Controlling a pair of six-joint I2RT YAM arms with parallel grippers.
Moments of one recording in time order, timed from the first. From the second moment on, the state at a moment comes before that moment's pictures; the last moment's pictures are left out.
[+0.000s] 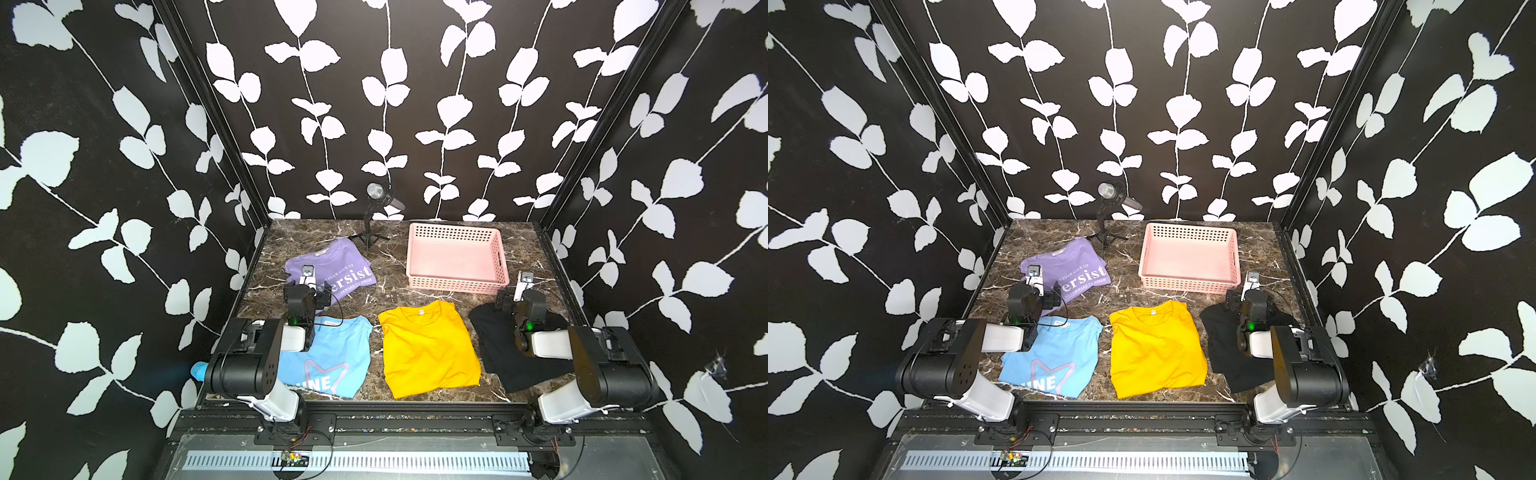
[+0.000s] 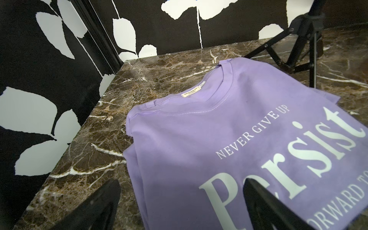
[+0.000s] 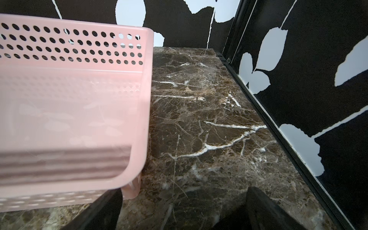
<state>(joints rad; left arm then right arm) -0.07 1.57 0.40 0.83 -0.17 0.14 0.01 1.52 0.36 0.76 0.19 -0.02</state>
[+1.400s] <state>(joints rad) -0.75 1.48 0.72 -0.21 0.03 -0.44 0.53 1.44 0.79 -0.38 -0.01 0.28</state>
